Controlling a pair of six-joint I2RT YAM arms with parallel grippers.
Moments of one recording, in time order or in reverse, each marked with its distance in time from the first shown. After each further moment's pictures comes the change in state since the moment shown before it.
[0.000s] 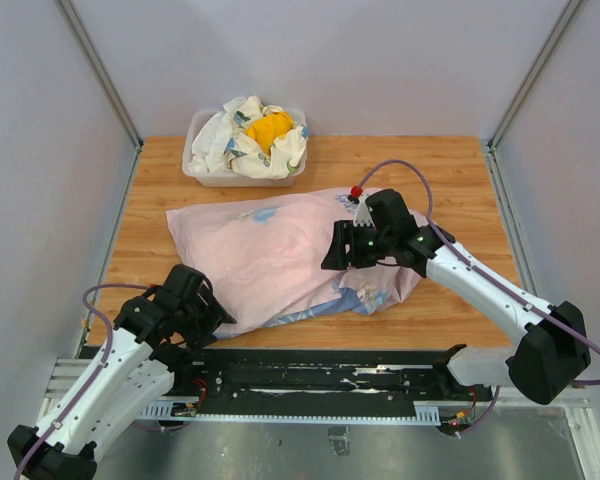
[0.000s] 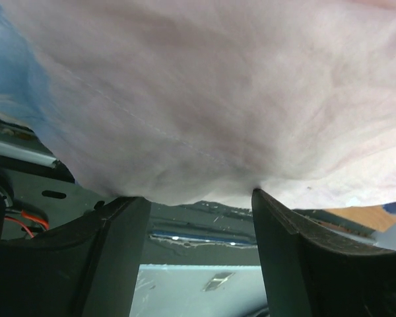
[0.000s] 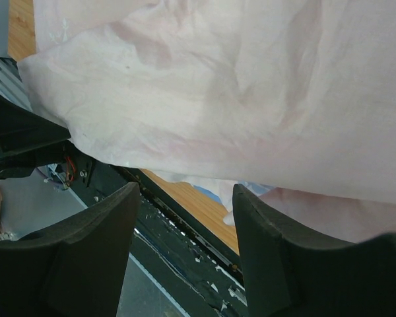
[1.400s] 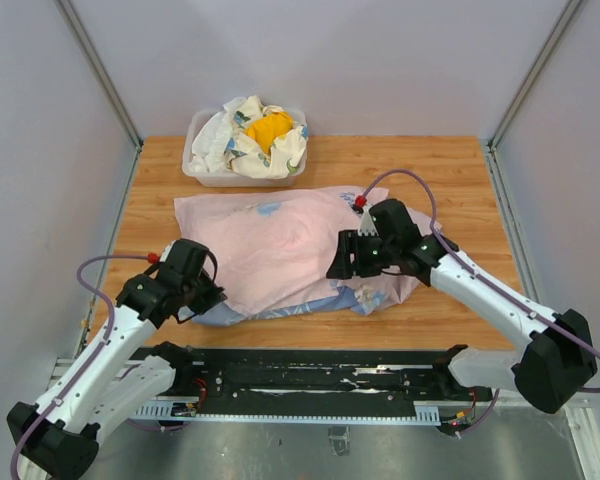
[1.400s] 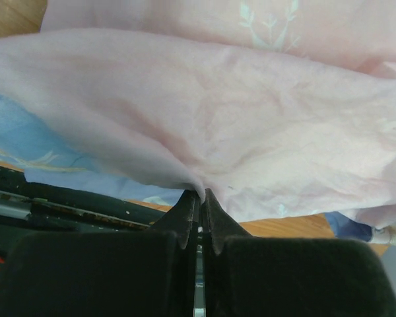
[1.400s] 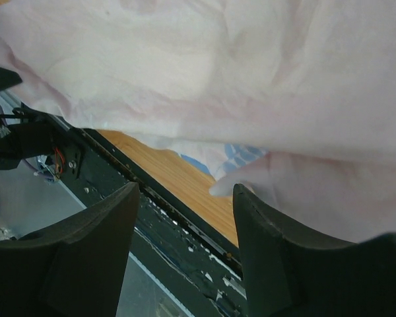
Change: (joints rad) left arm 0.000 0.156 0.158 0.130 -0.170 0.052; right arm 0.000 -0.026 -0.056 0.002 0.008 0.002
